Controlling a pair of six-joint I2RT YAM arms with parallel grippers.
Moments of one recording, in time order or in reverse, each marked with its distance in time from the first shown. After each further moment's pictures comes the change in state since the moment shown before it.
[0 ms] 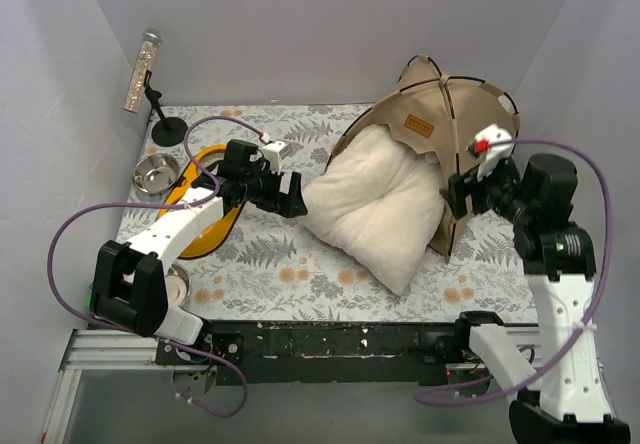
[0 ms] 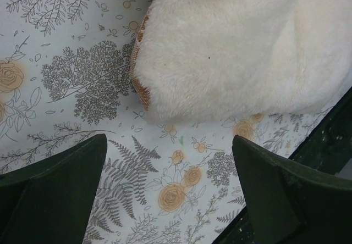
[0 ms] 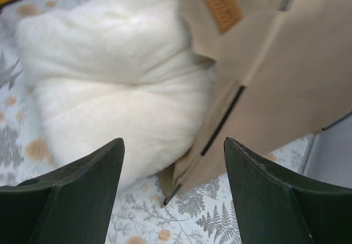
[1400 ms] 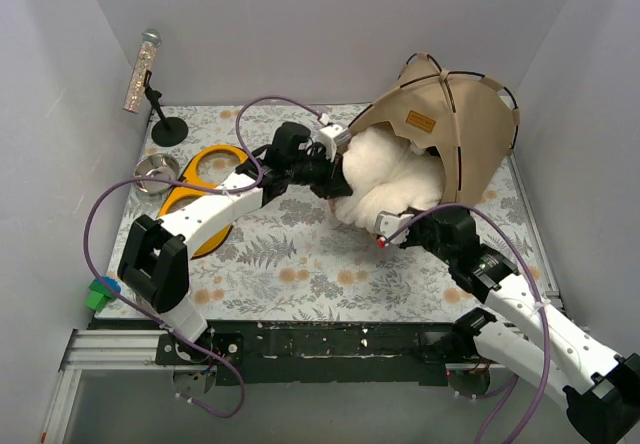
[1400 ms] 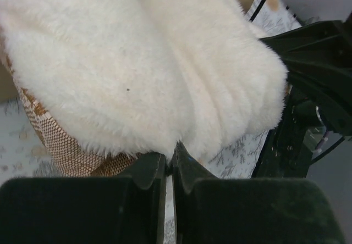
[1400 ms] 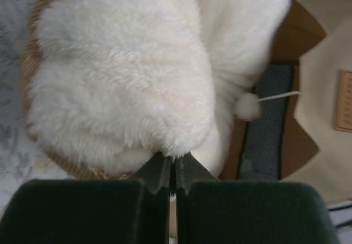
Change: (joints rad) left arm -0.224 0.188 0.206 0.183 0.101 -0.077; right arm 0.584 -0.144 -0.699 0.479 0.352 -0.777
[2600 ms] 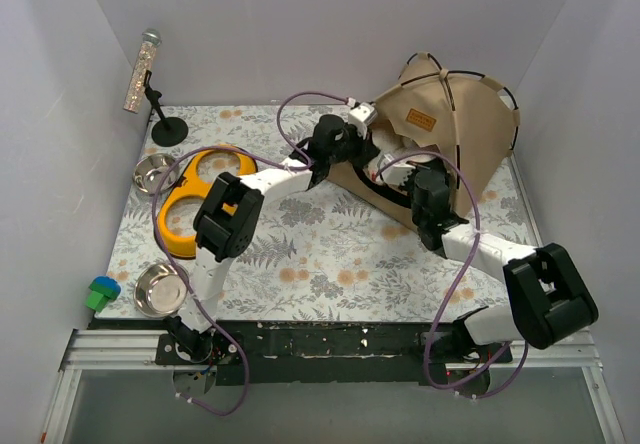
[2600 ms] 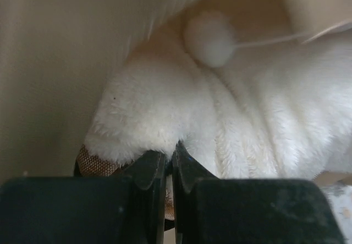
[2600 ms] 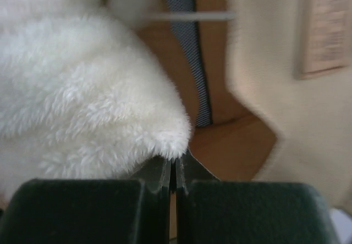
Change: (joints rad) left arm -0.030 0.538 0.392 0.526 -0.197 0.024; right arm -0.135 0.613 0.113 0.826 0.582 -0.122
